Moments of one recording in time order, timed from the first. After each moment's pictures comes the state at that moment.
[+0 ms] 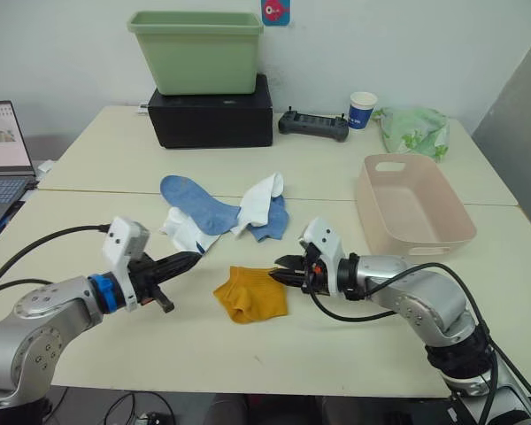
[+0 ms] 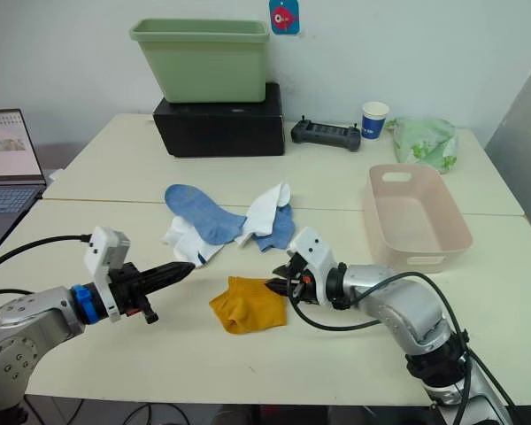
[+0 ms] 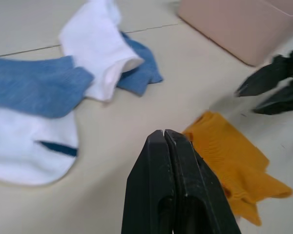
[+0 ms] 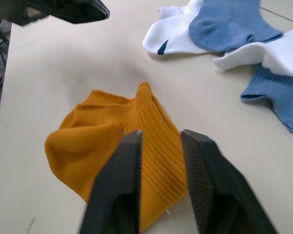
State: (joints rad) left arm -0.03 0.80 0.30 -0.48 -0.75 0.84 -0.81; right arm -0.48 -0.41 0.38 -0.38 0.47 0.88 0.57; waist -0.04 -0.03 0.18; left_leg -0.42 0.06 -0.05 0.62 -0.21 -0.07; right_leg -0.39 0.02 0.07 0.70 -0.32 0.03
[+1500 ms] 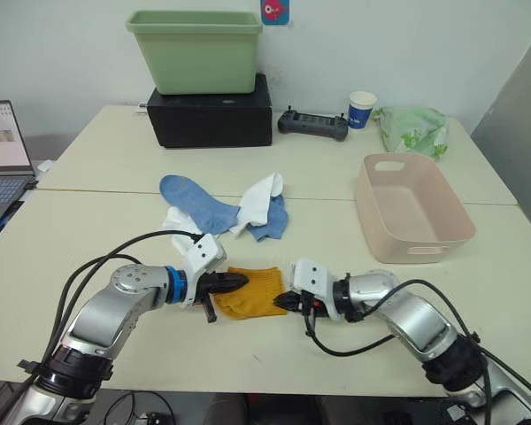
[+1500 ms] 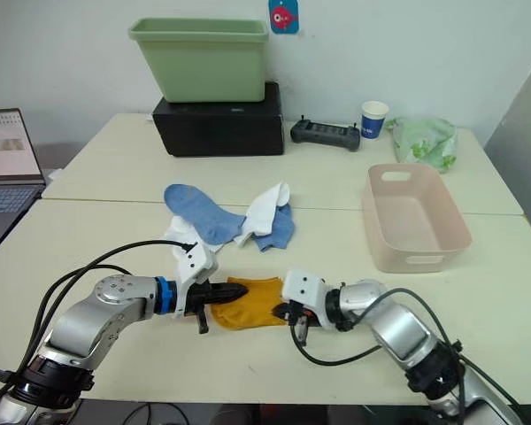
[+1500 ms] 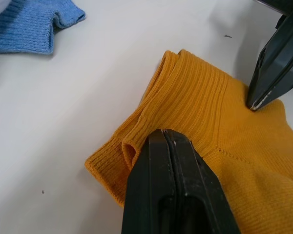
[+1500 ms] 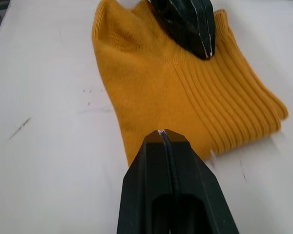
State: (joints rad) left arm -0.25 0.75 -0.13 -0.16 -0.40 0.57 -0.96; right arm -0.38 -0.50 0.52 -0.28 0.17 0.56 0.85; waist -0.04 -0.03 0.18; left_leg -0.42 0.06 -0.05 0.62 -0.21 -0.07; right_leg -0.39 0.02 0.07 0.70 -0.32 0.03
